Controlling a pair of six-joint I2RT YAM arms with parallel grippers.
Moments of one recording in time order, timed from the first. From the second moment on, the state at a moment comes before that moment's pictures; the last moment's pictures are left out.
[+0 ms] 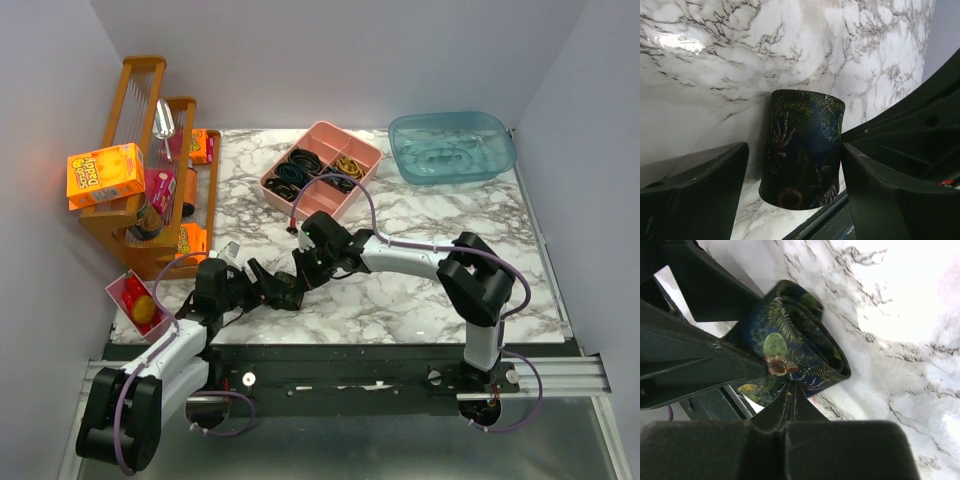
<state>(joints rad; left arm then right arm) -0.21 0.90 0.14 0.16 0.46 -0.83 0.94 1.90 1.26 -0.25 -0.35 0.41</state>
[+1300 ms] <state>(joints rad) -0.37 1.08 0.13 0.45 0.49 -0.89 0.93 1.83 1.24 -0.29 -0.25 0.42</state>
